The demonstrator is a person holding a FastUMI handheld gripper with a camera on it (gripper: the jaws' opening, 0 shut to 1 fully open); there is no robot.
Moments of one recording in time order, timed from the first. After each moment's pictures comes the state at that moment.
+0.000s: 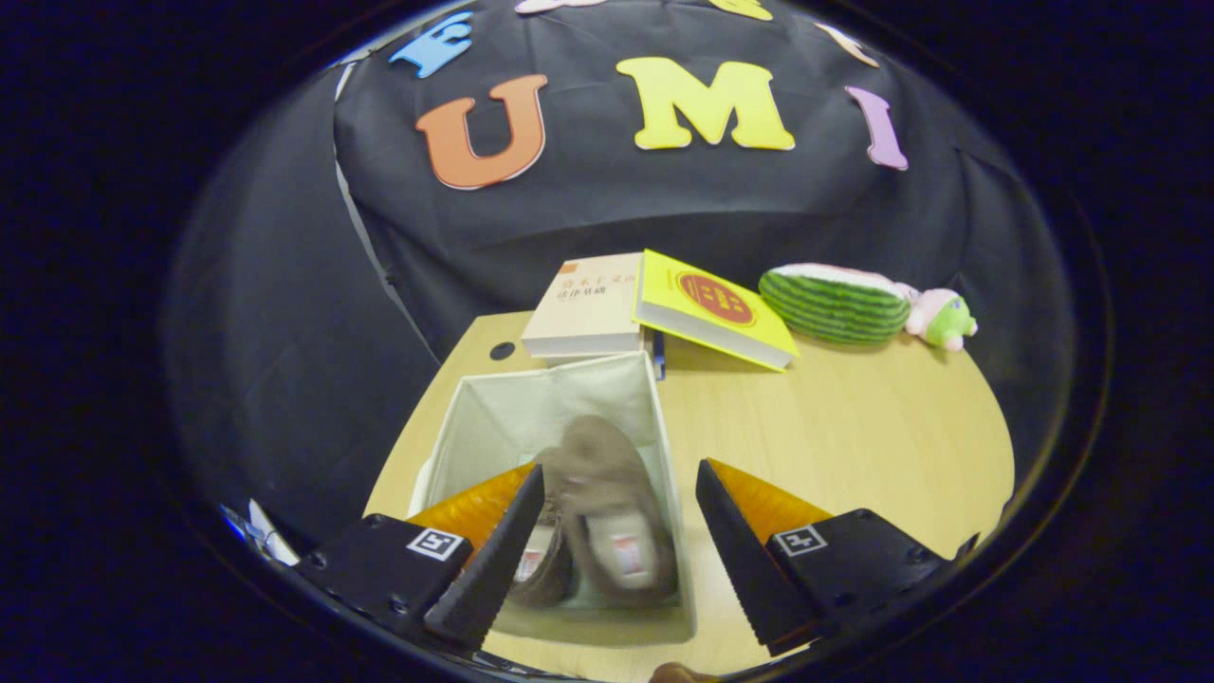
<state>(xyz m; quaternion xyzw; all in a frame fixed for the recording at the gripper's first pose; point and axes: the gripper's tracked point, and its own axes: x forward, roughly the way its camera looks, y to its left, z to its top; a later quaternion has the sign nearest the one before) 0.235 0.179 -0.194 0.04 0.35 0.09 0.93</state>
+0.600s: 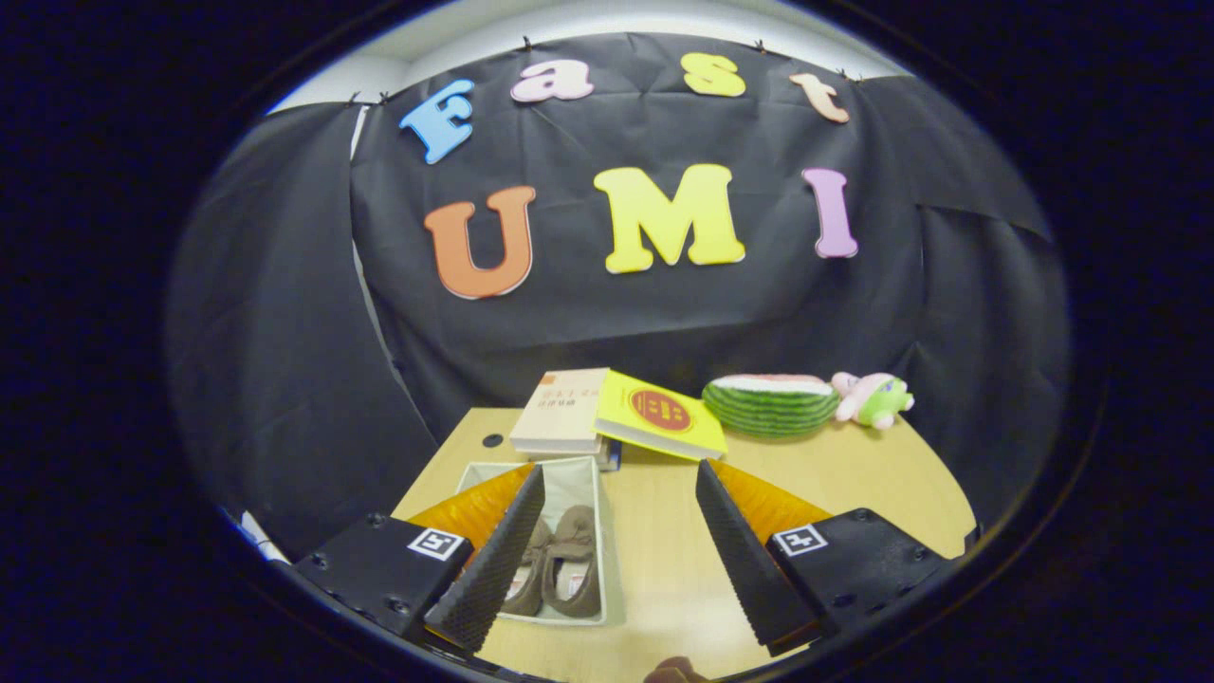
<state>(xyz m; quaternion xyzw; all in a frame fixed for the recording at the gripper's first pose) 0.196 0.103 -0.049 0.04 0.20 0.06 0.98</state>
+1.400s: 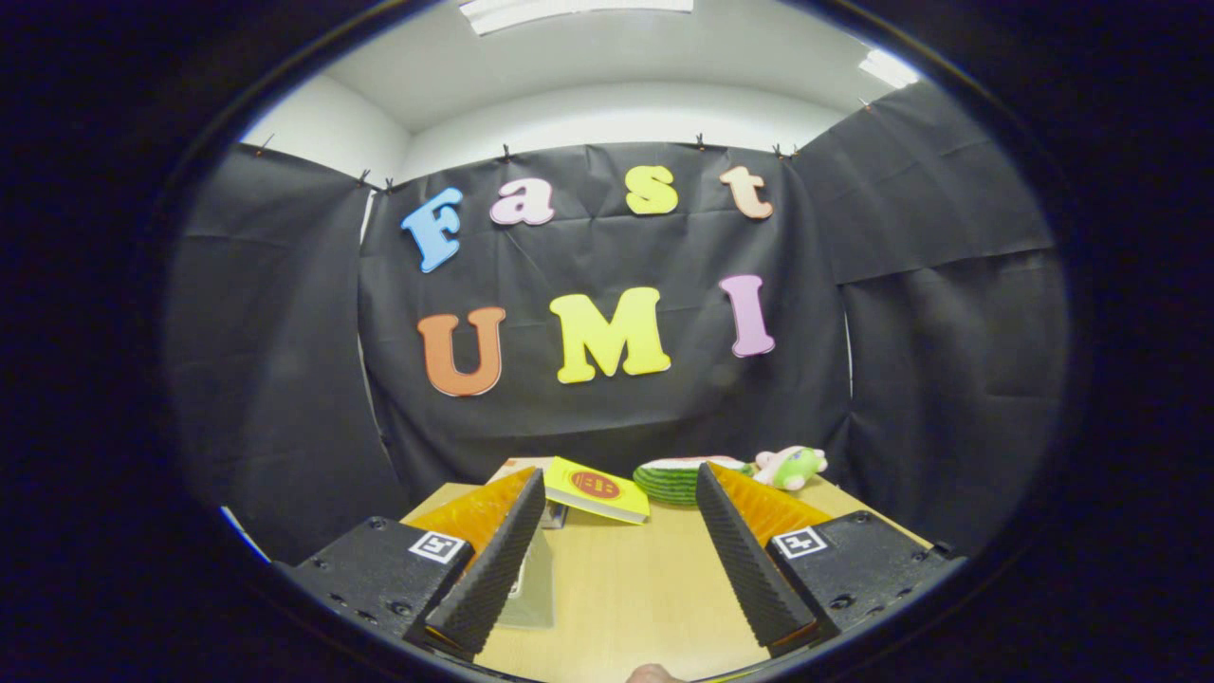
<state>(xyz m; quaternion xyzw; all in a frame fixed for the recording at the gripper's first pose) 0.063 -0.016 0.004 0.05 0.03 0.02 1.00</state>
